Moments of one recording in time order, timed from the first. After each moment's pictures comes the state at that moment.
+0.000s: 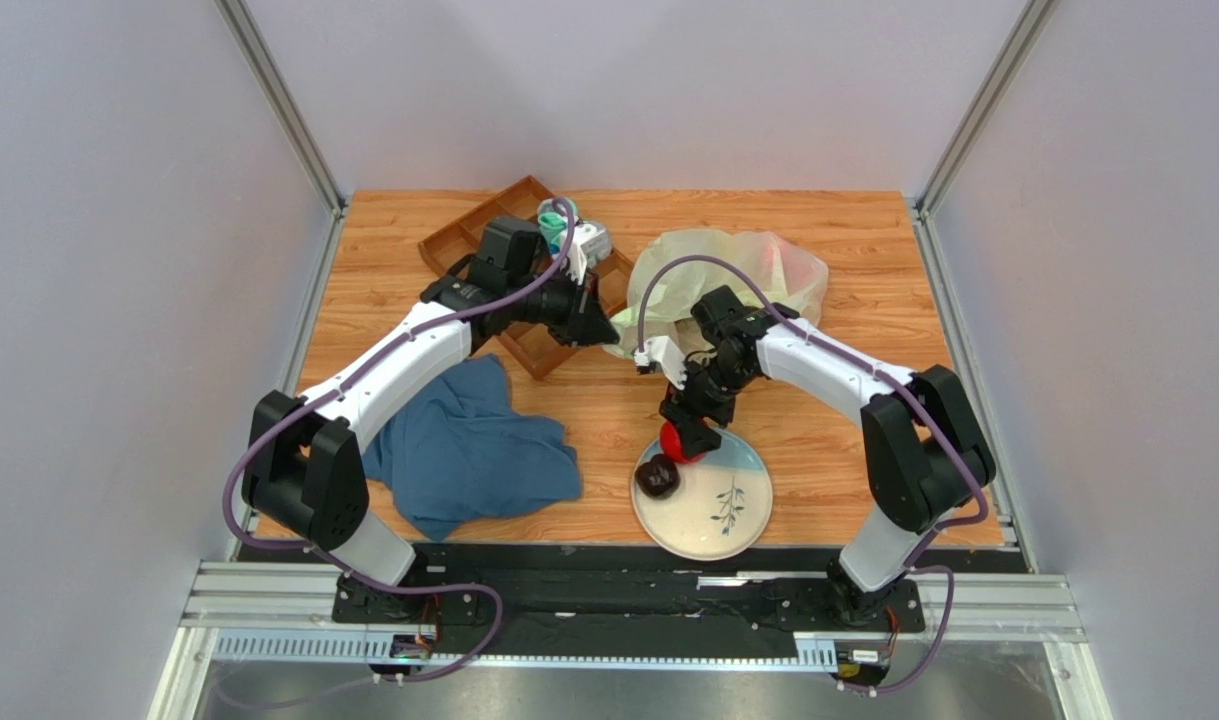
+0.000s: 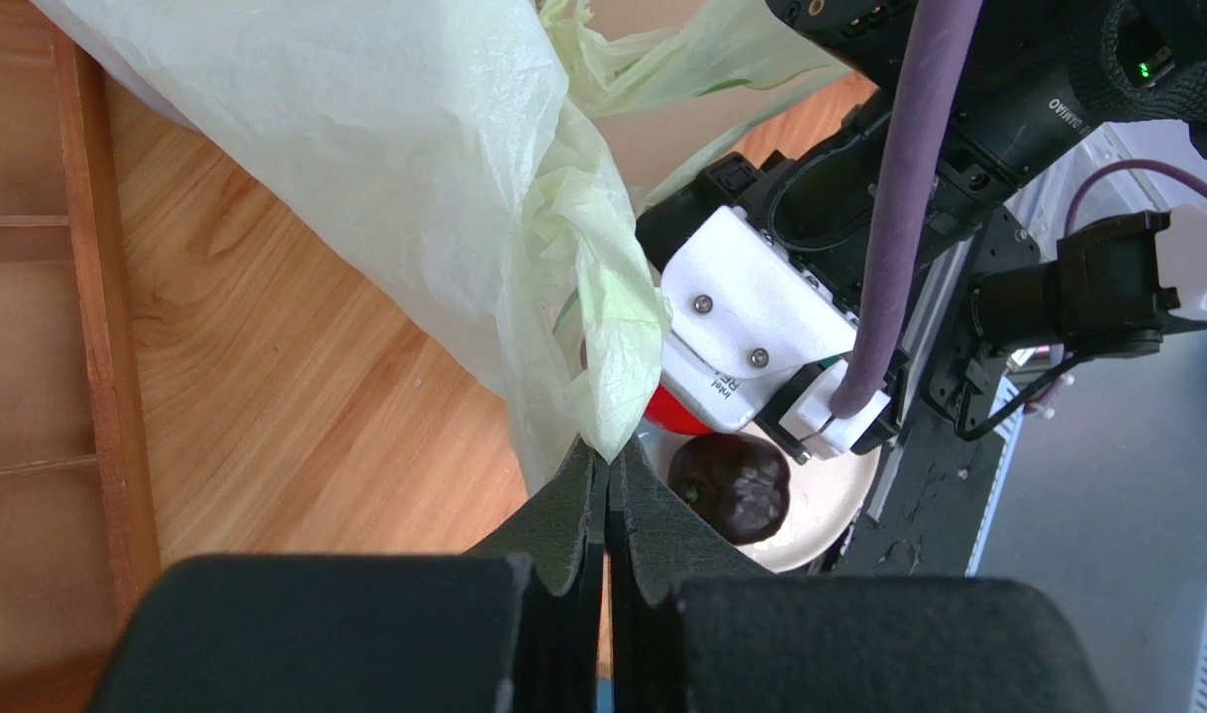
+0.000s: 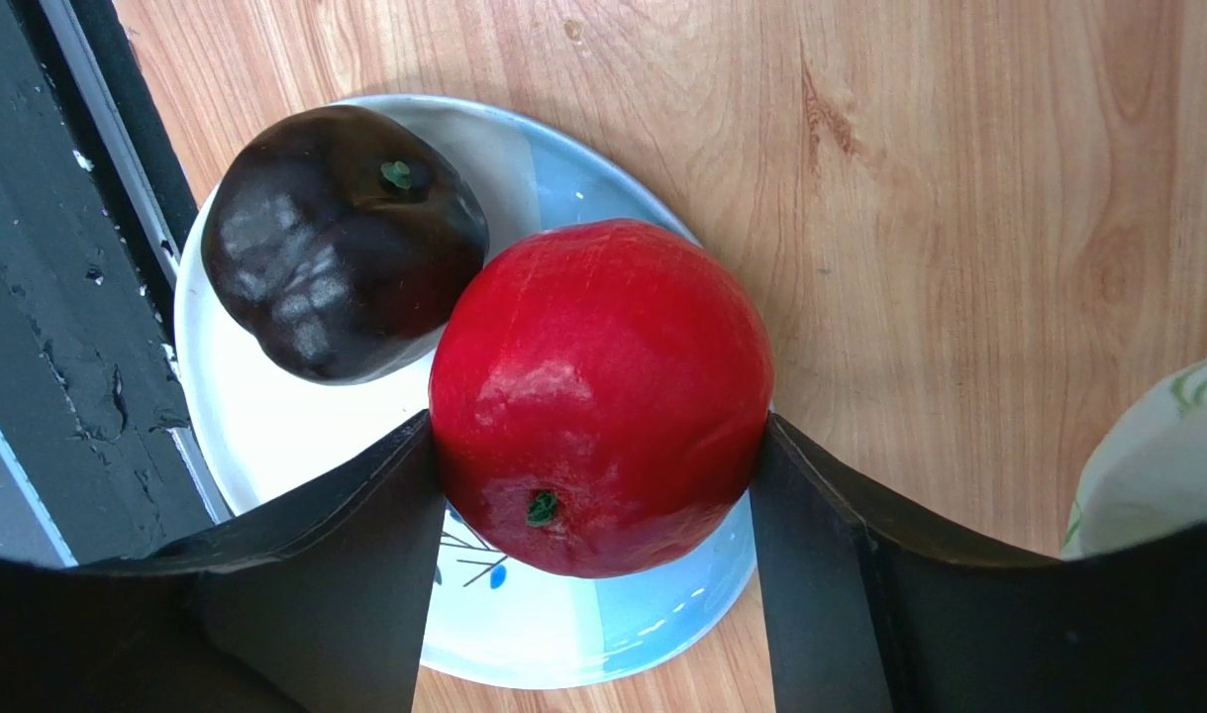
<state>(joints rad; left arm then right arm) -0.48 1.56 1.27 -0.36 0.70 -0.07 0.53 1.67 1.14 -0.82 -0.53 -0.70</state>
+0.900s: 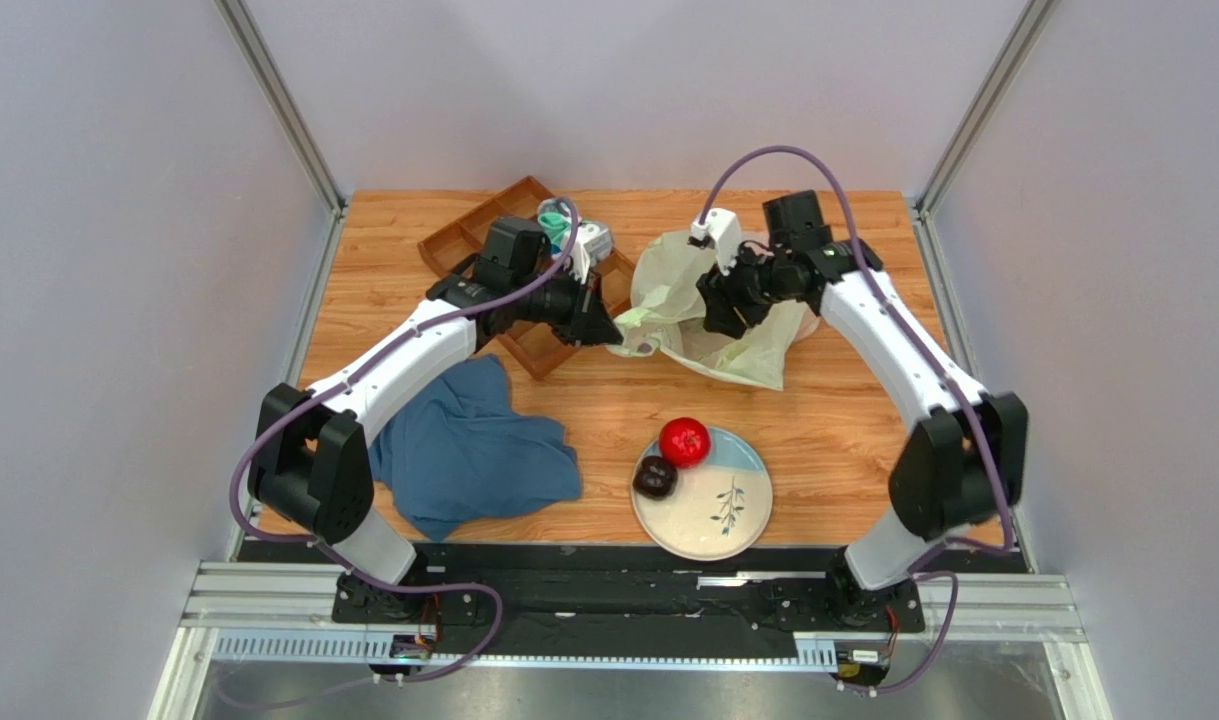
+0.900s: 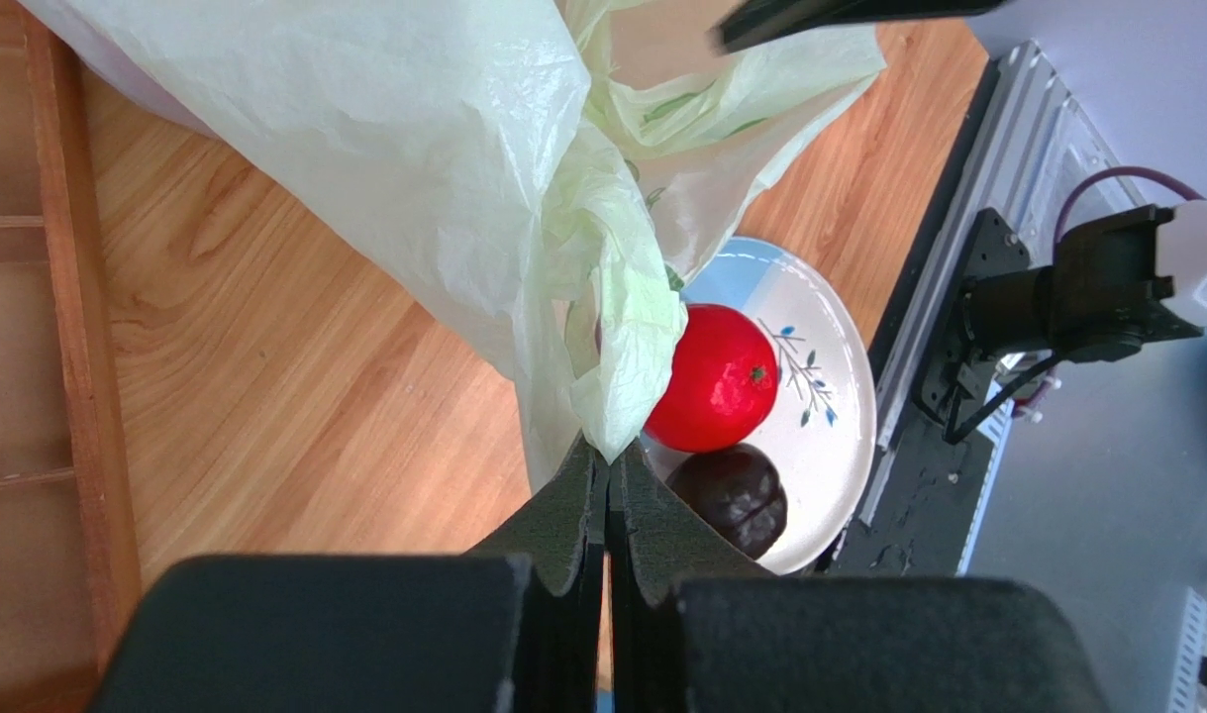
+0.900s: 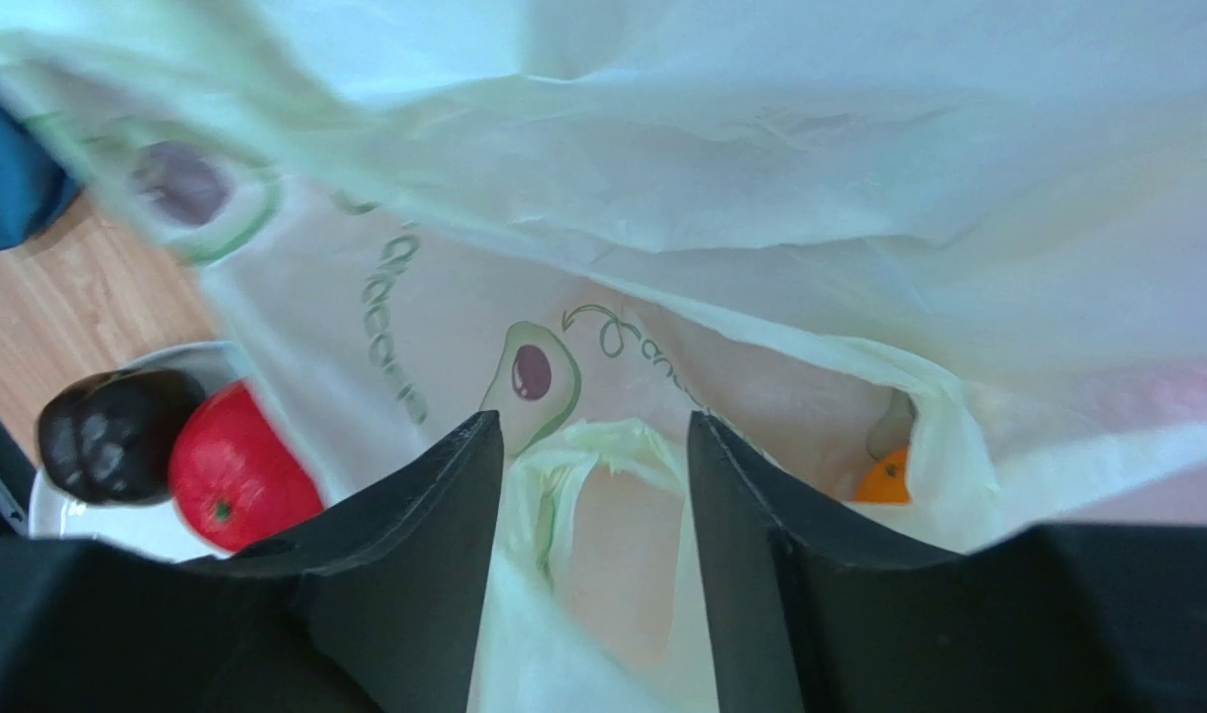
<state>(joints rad) -0.49 1.58 1.27 -0.34 0.71 -0.09 0.30 1.56 1.46 -0.77 -0.48 -0.55</state>
